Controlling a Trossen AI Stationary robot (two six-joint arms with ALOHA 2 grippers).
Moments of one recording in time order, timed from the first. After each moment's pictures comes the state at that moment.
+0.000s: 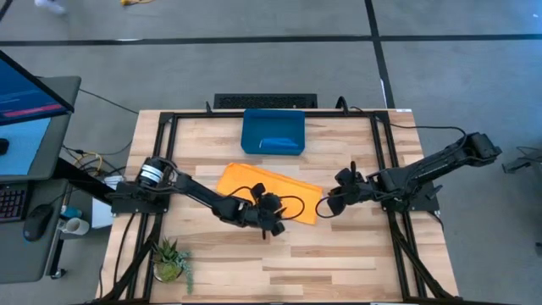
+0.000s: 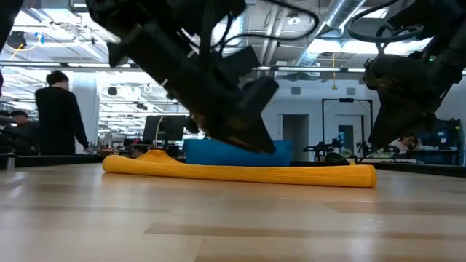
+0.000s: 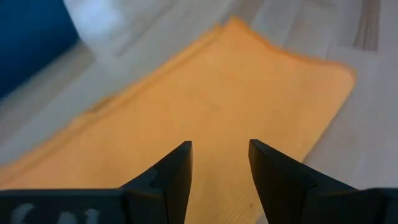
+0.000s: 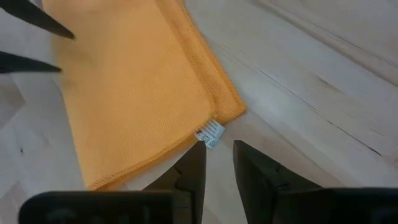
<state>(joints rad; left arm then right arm) -0.28 2.01 1.09 0.17 -0.62 -0.46 0.28 1.07 0.43 -0.38 0.34 0.98</state>
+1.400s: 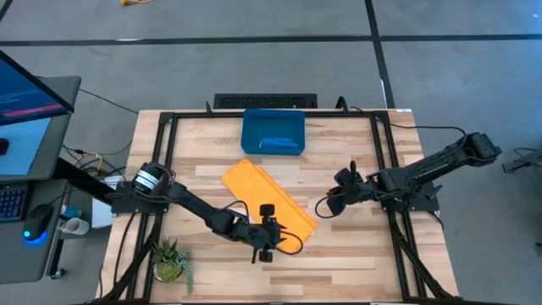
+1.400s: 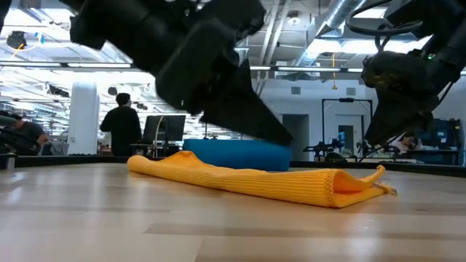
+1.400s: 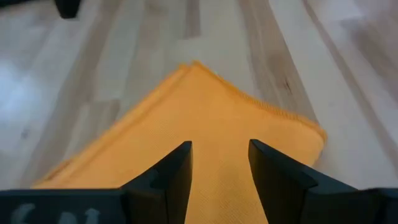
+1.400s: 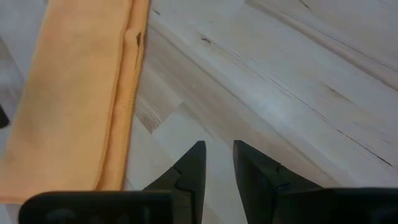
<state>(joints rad) -0.40 2.00 1.09 0.28 -0.41 -0.09 0.28 1.07 0.43 -0.35 0.35 0.96</state>
